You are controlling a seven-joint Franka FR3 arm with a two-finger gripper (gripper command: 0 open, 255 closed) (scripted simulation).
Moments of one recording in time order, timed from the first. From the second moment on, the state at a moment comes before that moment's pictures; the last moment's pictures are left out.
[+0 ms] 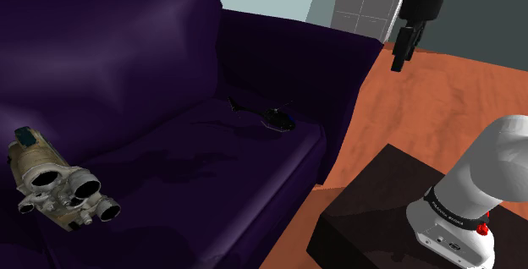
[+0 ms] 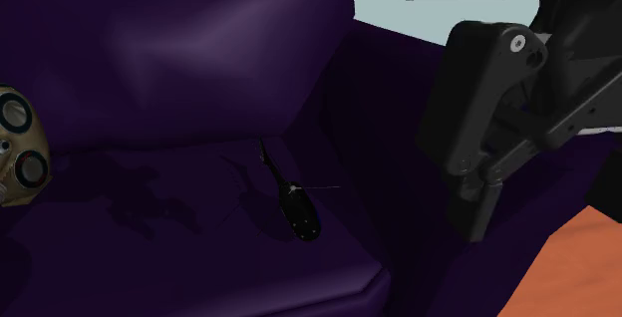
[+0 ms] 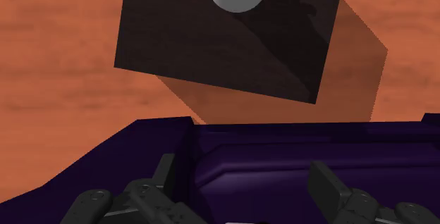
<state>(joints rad) 0.01 -0.77 0.01 -2.30 0.01 1.42 -0.11</state>
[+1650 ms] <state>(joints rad) 0.10 -0.06 0.12 -2.09 0.02 2.02 -0.13</state>
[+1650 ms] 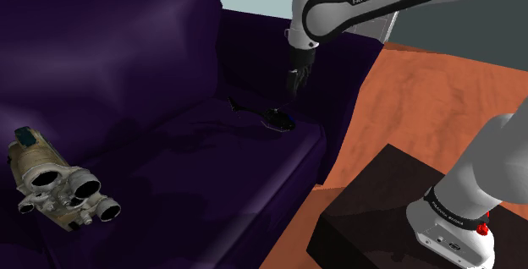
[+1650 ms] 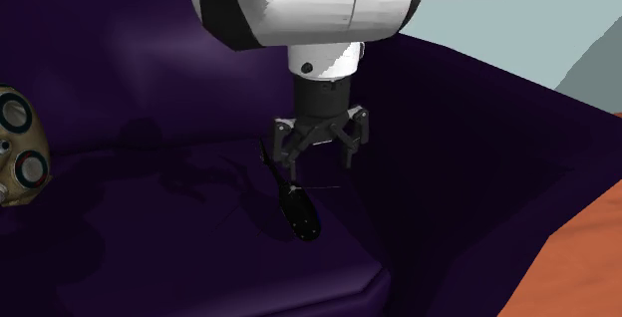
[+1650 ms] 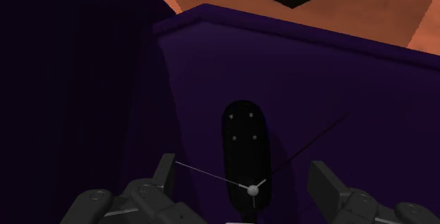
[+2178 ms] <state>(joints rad) 0.13 0.23 0.15 -1.85 -0.03 2.09 -0.12</state>
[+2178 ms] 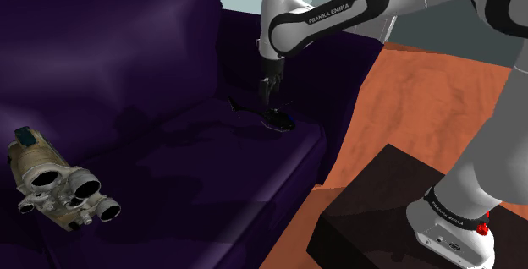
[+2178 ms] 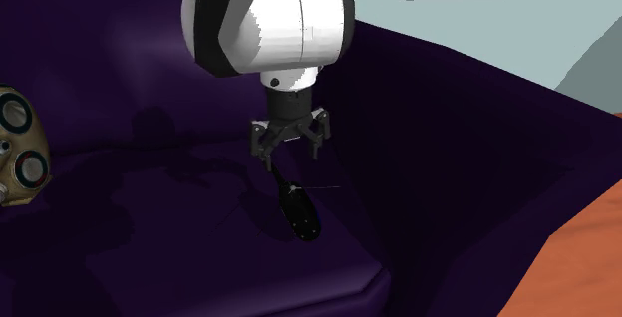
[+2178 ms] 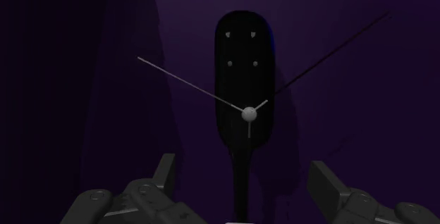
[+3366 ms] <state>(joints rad) 0.17 0.48 0.15 -1.68 -0.07 2.20 -0.11</state>
